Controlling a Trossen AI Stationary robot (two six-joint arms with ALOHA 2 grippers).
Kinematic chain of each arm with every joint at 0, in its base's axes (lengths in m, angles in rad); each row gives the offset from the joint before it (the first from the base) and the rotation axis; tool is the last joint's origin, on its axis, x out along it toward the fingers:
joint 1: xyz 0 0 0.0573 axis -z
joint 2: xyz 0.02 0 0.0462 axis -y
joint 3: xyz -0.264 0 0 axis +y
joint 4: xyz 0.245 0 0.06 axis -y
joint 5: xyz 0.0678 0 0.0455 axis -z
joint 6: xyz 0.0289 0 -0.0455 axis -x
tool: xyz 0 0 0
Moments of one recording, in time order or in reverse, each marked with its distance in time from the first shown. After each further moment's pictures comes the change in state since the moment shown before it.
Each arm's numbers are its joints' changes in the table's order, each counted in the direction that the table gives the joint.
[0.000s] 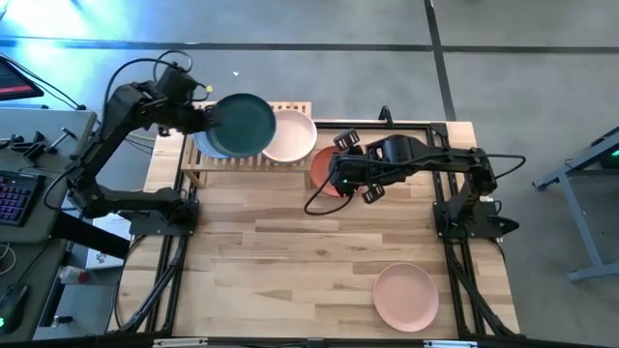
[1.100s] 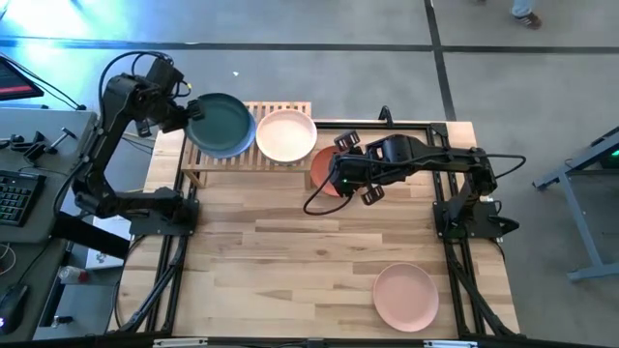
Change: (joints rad) left arm -0.269 -0.032 0.004 -0.141 -0.077 -0.035; right arm 0.000 0.000 0.000 0.001 -0.031 -0.031
